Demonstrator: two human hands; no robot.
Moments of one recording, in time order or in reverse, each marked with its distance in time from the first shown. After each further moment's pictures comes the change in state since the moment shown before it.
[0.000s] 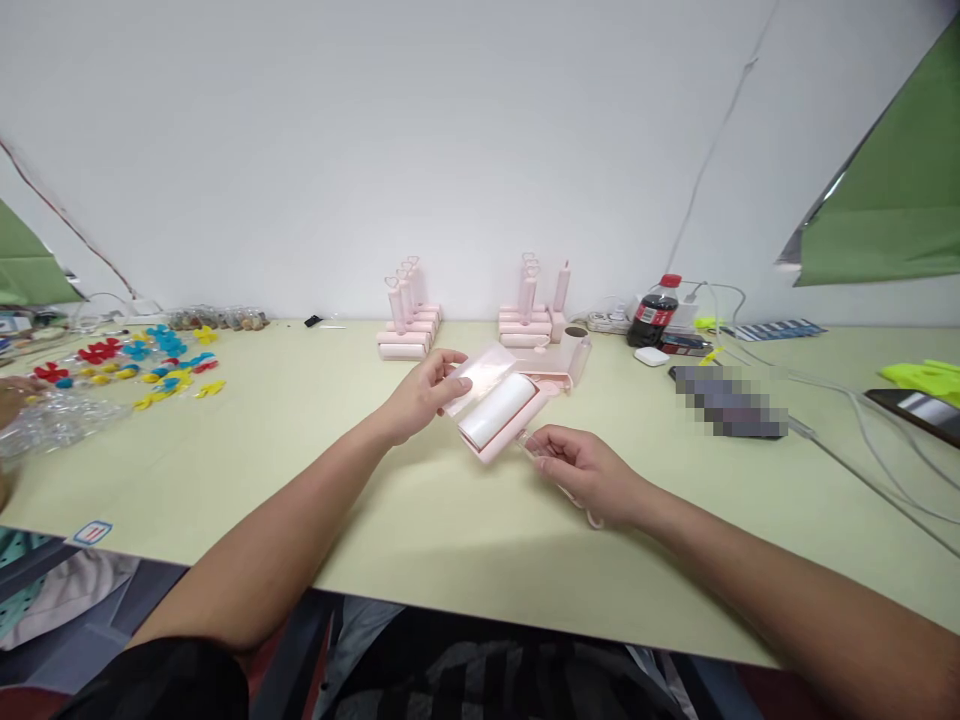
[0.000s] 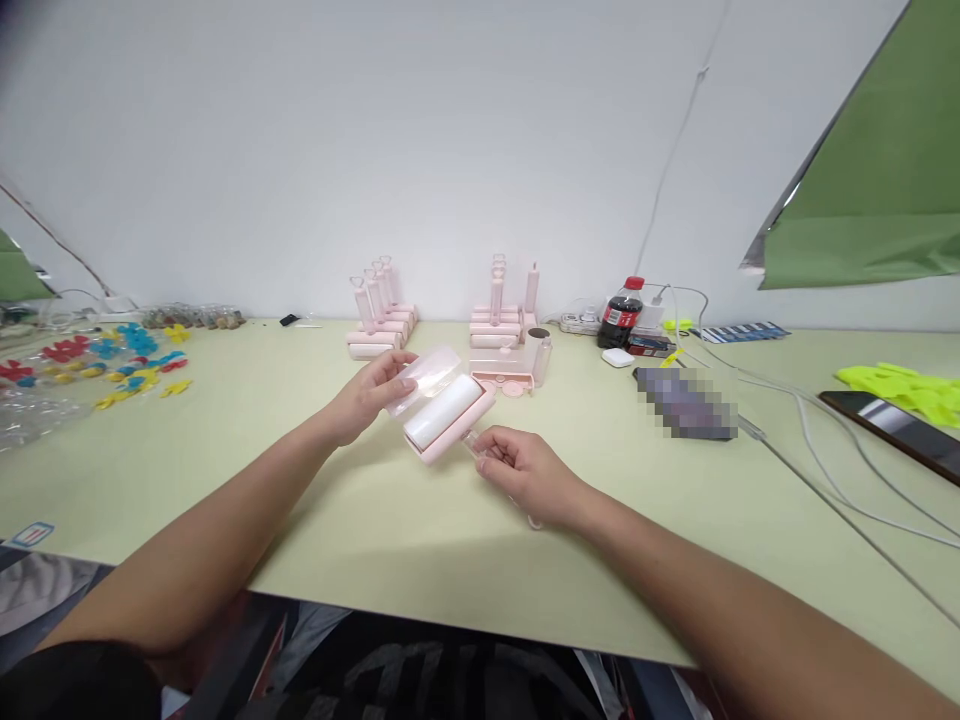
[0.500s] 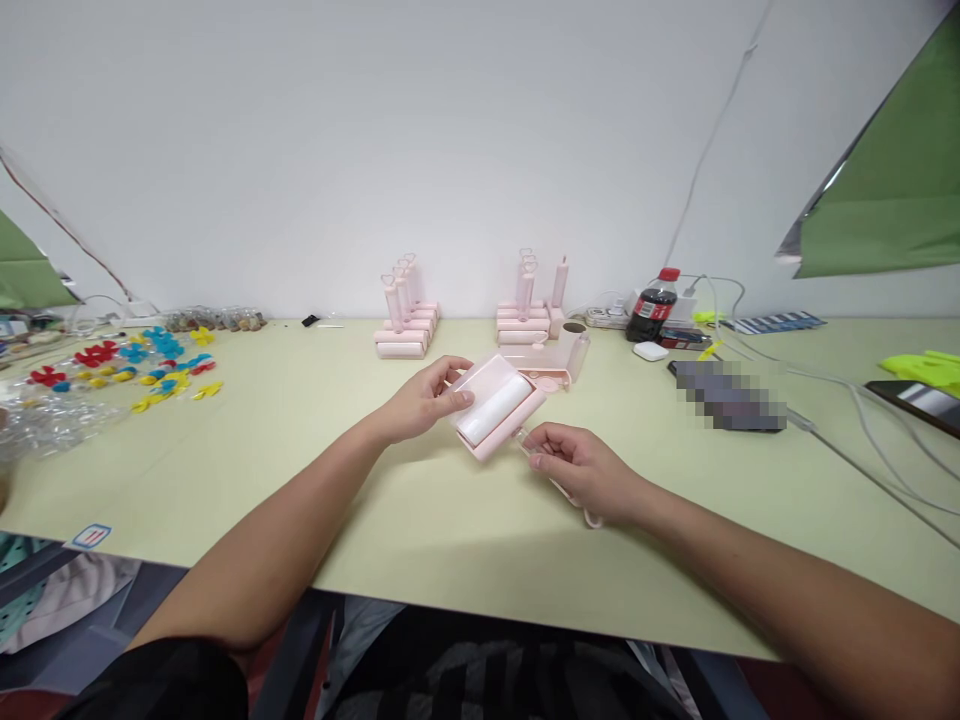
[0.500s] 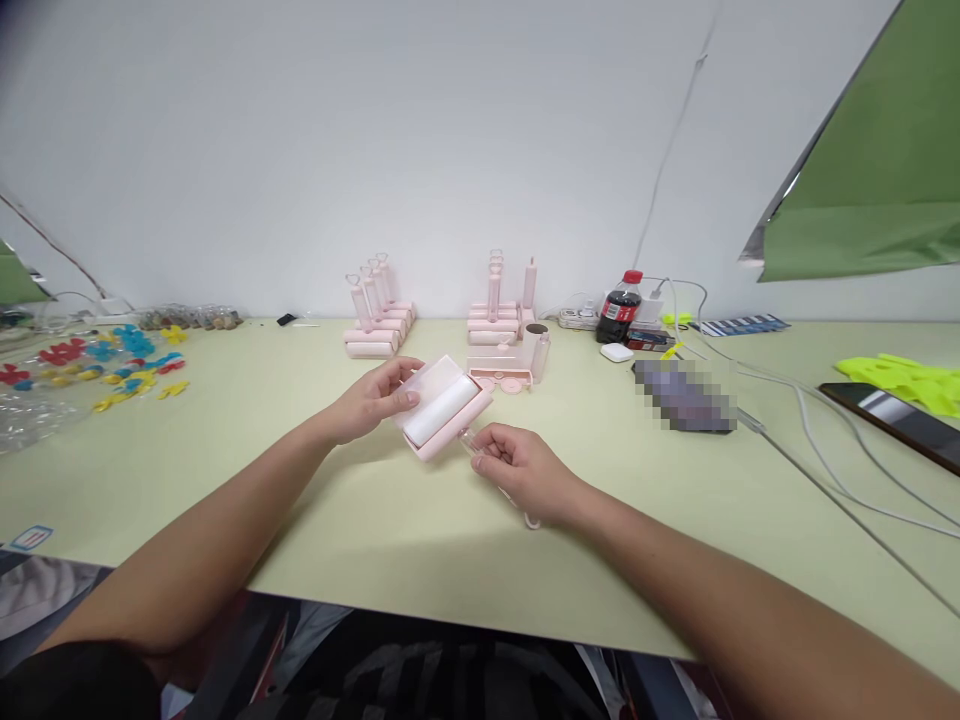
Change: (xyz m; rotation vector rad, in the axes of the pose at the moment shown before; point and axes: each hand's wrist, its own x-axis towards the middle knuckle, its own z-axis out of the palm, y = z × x) left_hand -0.001 -0.006 -0.004 0.149 -0.146 0.031; right_hand -0.001 0.000 0.004 0.054 0.030 0.062
